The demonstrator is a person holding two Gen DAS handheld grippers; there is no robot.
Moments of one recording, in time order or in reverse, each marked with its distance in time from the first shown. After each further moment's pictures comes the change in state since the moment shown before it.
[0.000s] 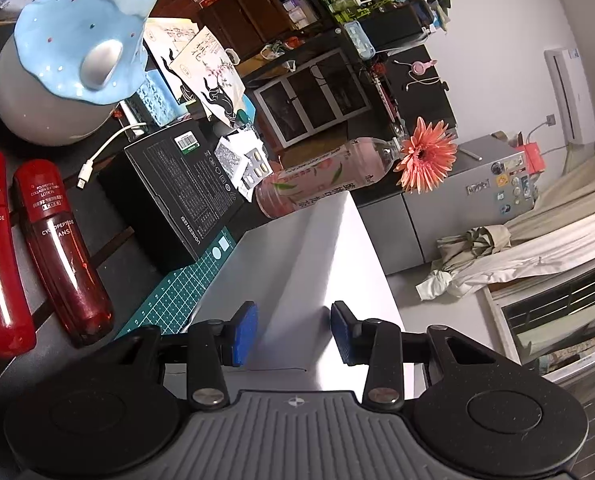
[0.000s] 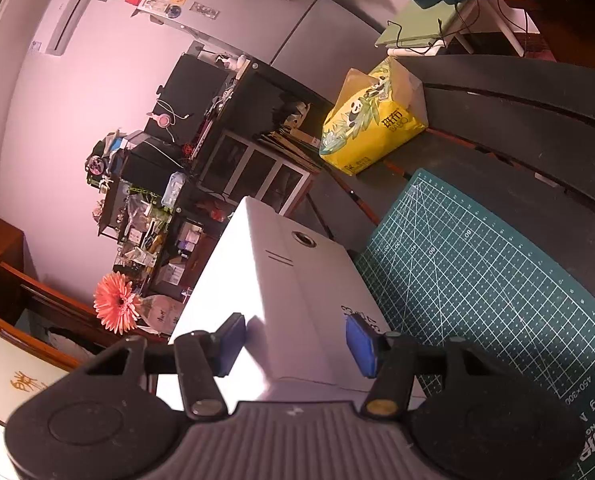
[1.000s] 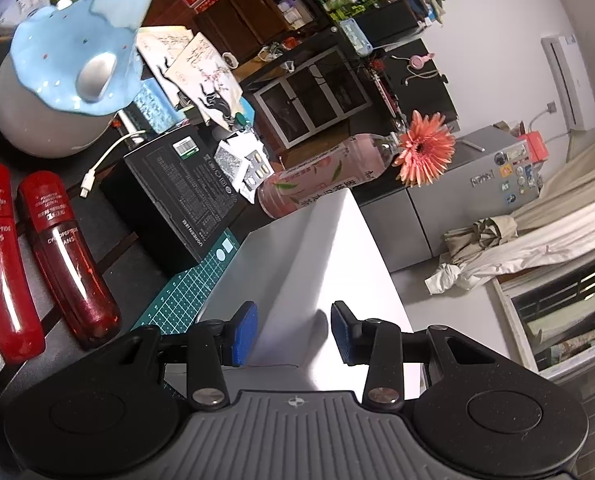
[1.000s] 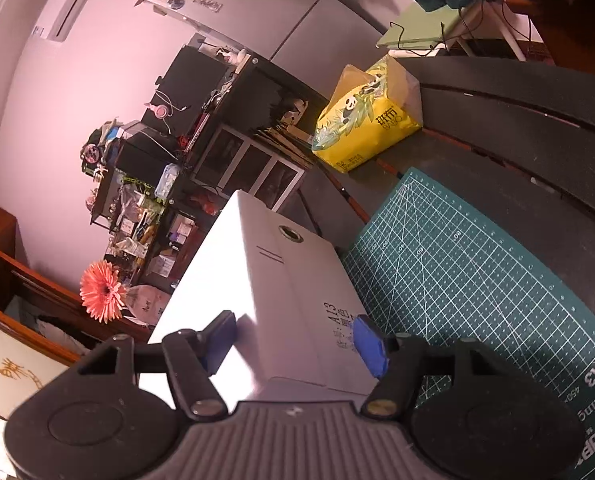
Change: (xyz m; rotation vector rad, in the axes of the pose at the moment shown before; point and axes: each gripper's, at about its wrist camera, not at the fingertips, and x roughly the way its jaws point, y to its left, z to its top) left arm -0.004 -0.008 -0.002 0.053 0.001 0.026; right arm 0.004 -0.007 -0.004 -0.030 0.006 -0.019
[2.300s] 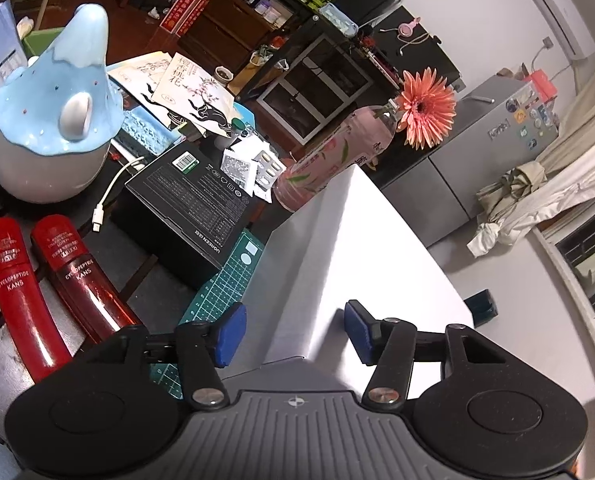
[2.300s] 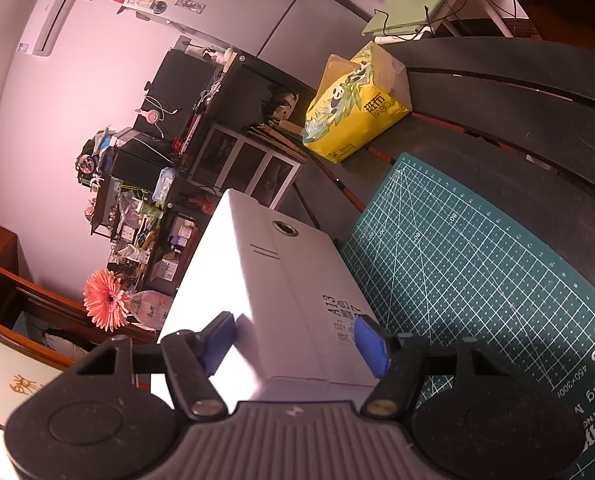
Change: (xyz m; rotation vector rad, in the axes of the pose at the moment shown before) left arm 0.008 -0.016 -0.010 0.219 0.004 0.136; right arm 0.002 -0.005 0.001 0.059 0.020 0.005
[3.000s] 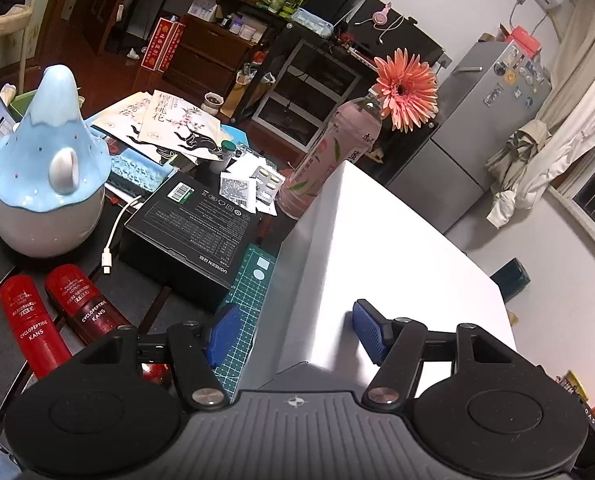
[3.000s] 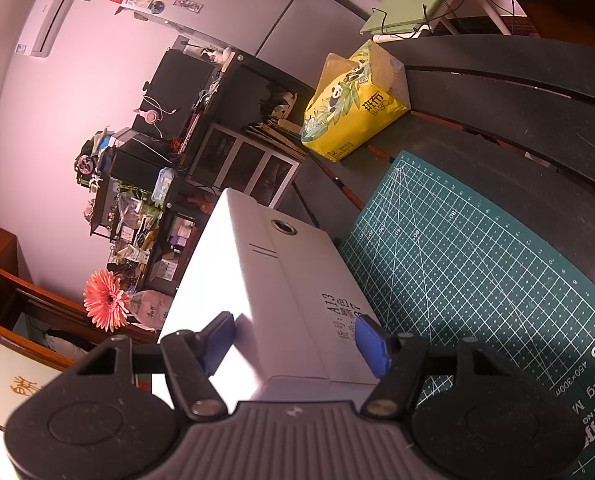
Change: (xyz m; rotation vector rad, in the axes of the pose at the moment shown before) left arm -0.001 -0.016 -0.004 0.179 -0.032 0.076; right arm -0.002 0.002 -0.002 0.005 0.002 -0.003
